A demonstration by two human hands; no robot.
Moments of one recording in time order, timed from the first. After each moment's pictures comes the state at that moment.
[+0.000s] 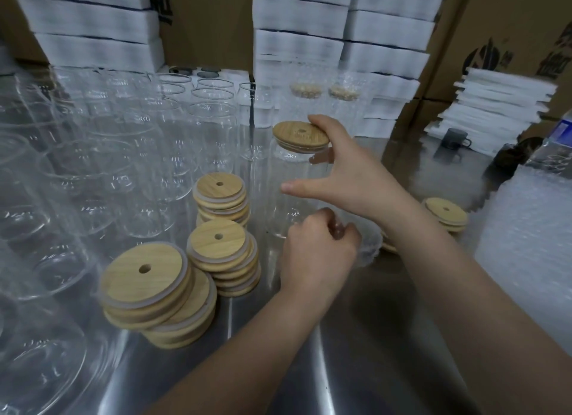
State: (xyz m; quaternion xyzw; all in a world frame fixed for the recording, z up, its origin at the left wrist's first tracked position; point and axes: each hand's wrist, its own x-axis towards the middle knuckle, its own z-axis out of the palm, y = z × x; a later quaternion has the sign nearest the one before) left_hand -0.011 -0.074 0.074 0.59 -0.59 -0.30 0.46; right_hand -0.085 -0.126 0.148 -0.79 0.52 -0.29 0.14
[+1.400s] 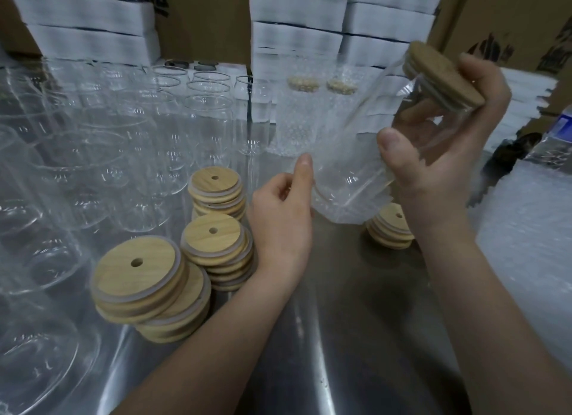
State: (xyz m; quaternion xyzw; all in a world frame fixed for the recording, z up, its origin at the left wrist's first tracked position) left_hand 0.009 -0.082 0.089 0.47 -0.42 -0.35 0.69; right_hand -0.126 -0.109 0.143 -0.70 0.25 -0.67 0.06
